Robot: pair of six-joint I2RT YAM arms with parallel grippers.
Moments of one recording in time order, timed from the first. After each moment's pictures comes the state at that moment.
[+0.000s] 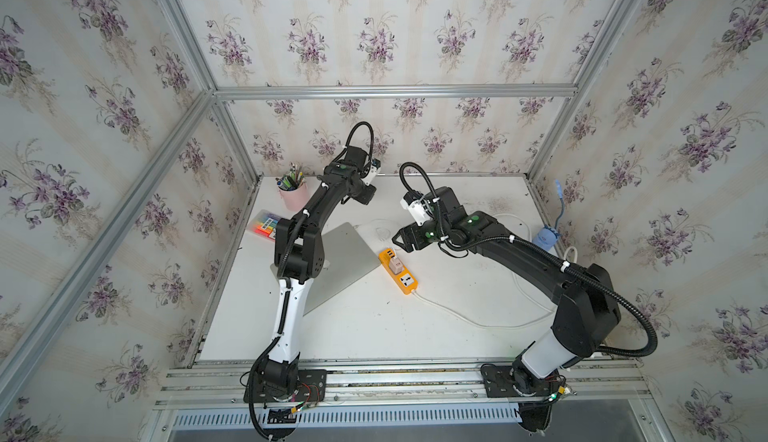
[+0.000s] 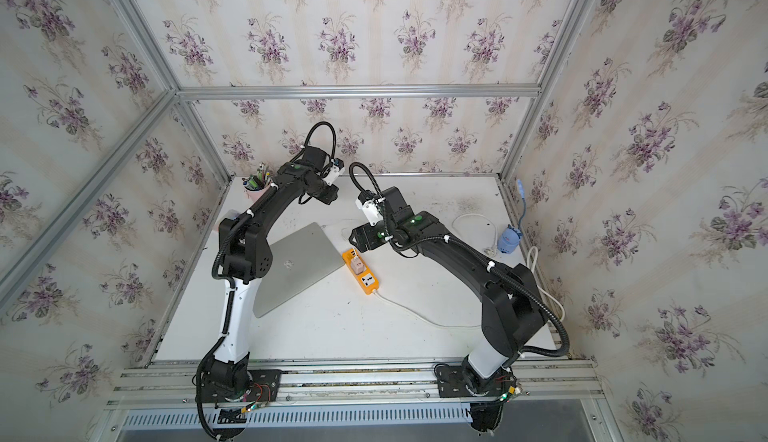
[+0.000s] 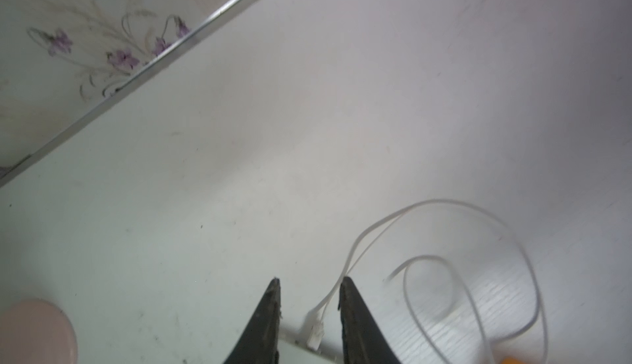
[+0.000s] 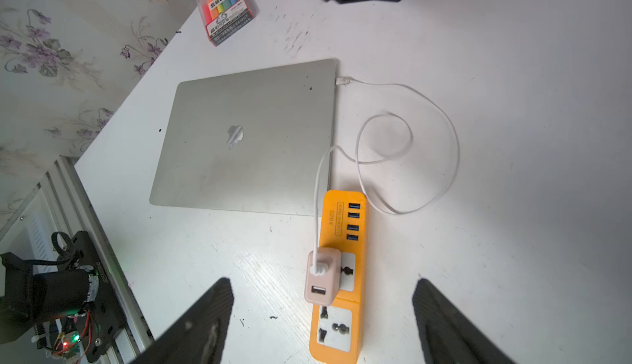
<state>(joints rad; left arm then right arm) -0.29 2.39 2.30 -0.98 0.07 0.33 0.64 1.62 1.33 -0.51 -0.30 0.14</state>
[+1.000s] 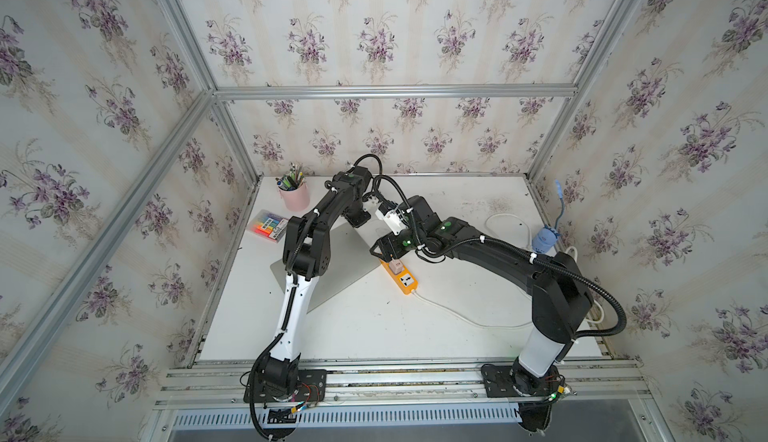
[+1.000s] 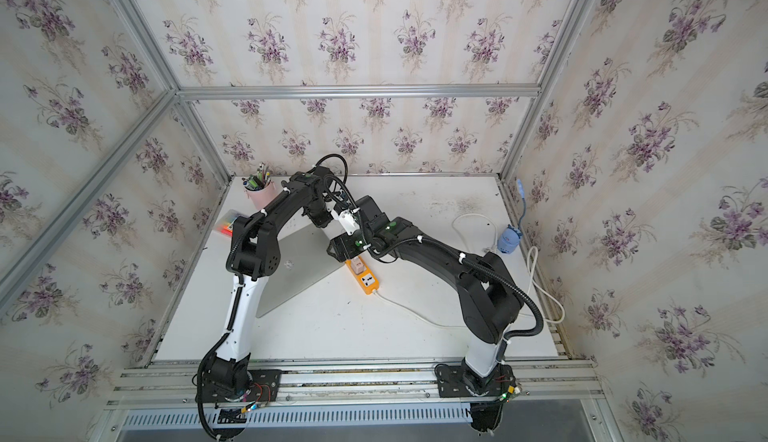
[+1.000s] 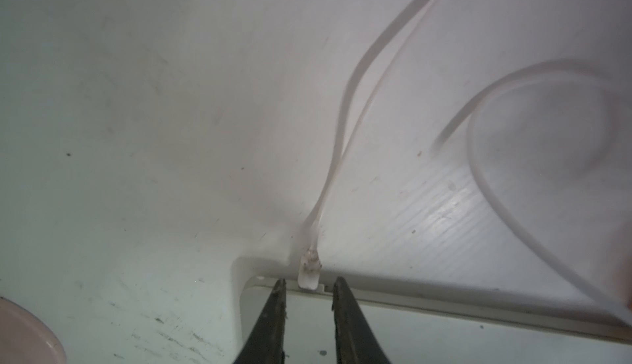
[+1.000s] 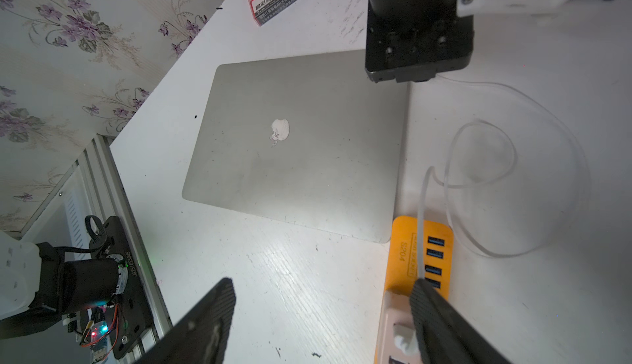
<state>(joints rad) -0.31 2.50 2.28 -1.19 -0.07 0.59 0.77 1.76 1.37 -0.43 -0.33 0.18</state>
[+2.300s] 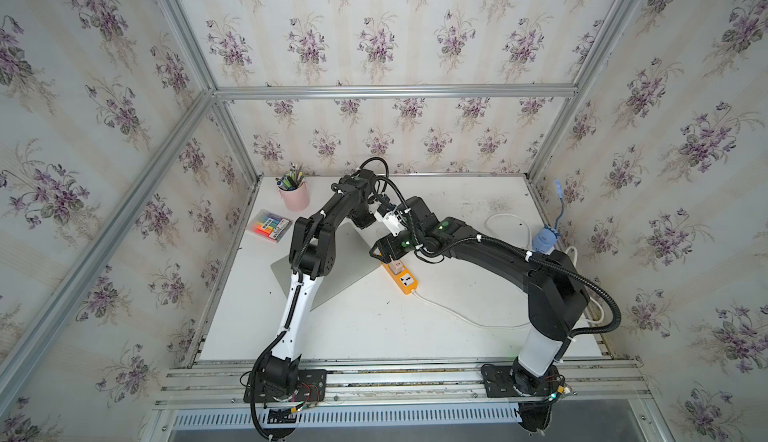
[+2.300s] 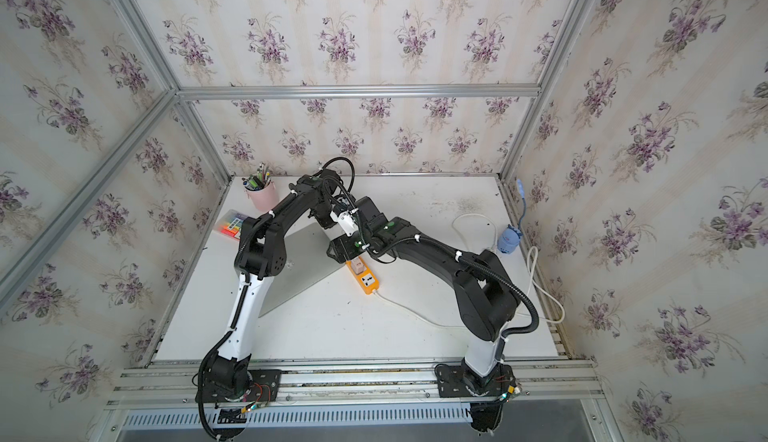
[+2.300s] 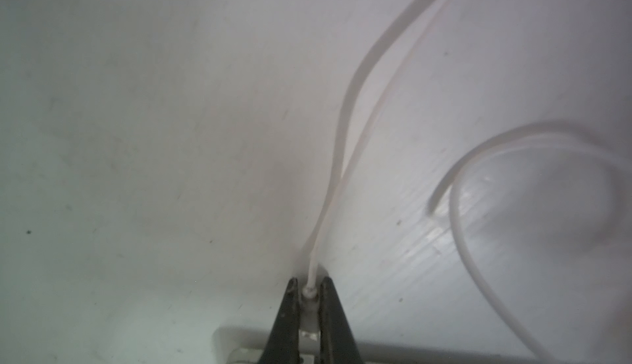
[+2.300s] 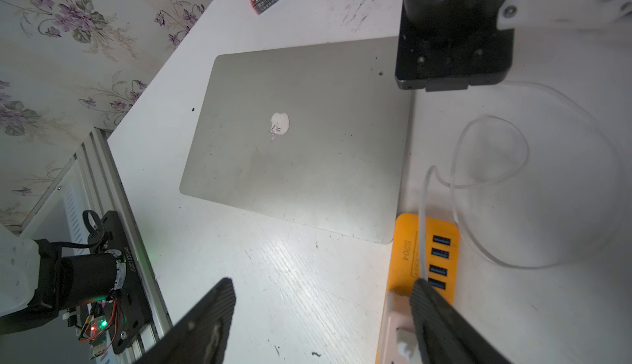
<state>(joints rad) -0.34 2.57 2.34 -1.16 -0.03 0.62 0.77 1.78 1.38 -0.43 -0.34 0.18</state>
